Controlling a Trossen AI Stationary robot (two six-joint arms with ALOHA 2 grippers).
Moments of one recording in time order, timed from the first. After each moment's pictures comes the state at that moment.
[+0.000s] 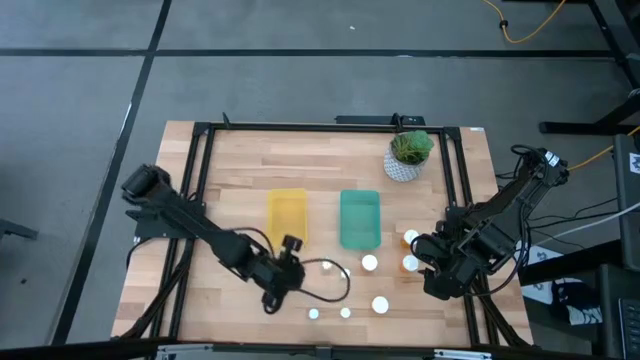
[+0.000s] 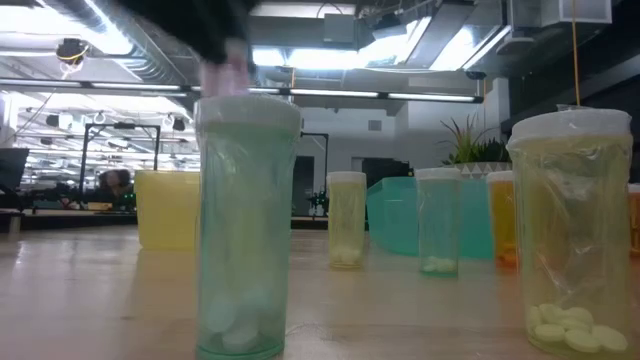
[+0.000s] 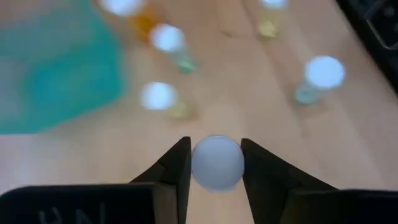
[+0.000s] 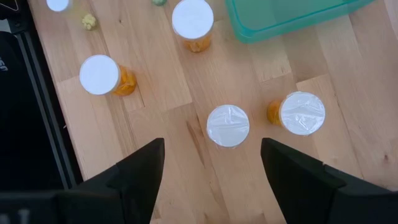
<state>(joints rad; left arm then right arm) -0.54 1.66 1.26 -0.57 -0.38 -0.07 0.82 1.29 1.19 -1.22 0.26 1.12</state>
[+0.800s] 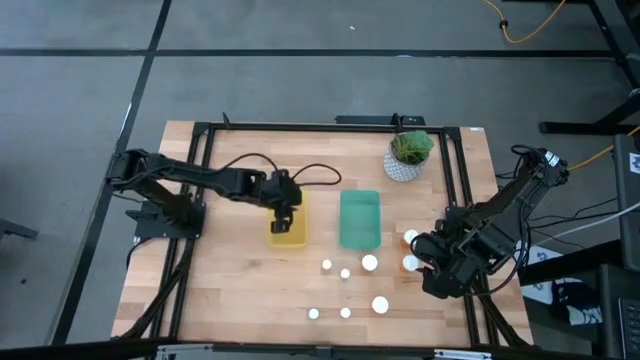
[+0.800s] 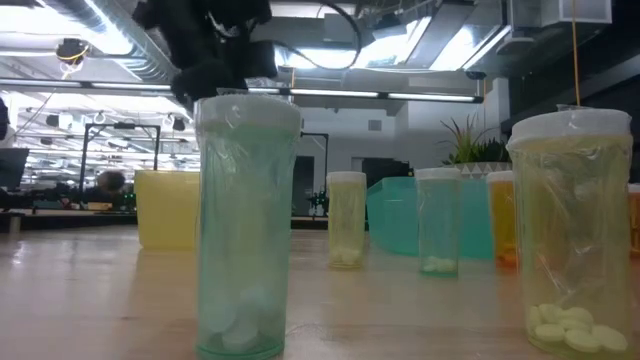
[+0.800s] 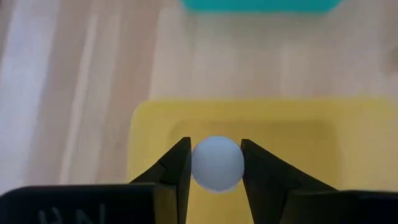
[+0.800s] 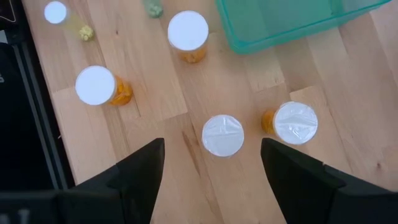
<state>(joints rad) 0.03 1.46 0.92 -0.43 -0.14 0.02 0.82 1.29 1.19 -1.22 0.30 1.12</state>
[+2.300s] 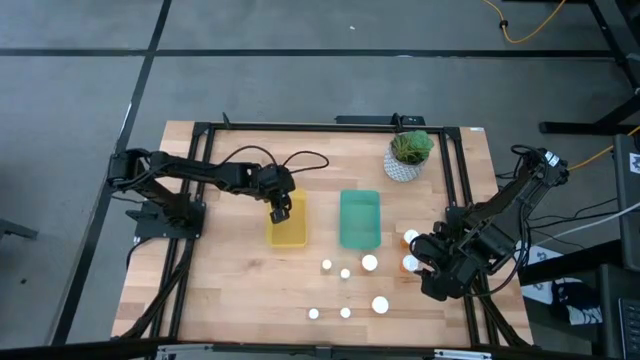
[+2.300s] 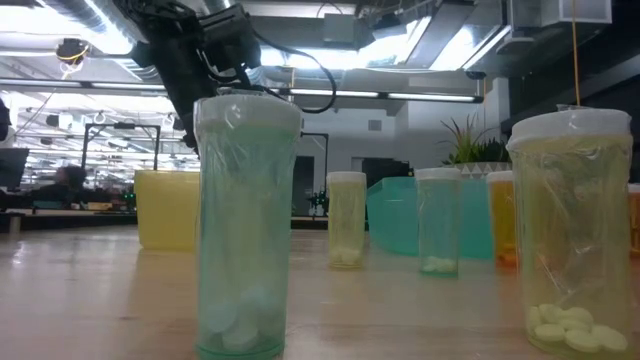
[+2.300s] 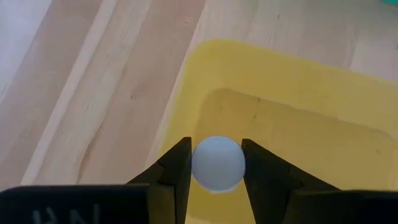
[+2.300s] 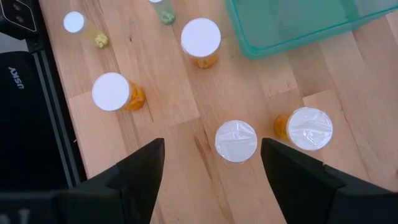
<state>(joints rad) 0.17 1.46 0.81 -0.38 -0.11 -0.16 0.82 1.29 1.19 -1.18 0.30 1.12</state>
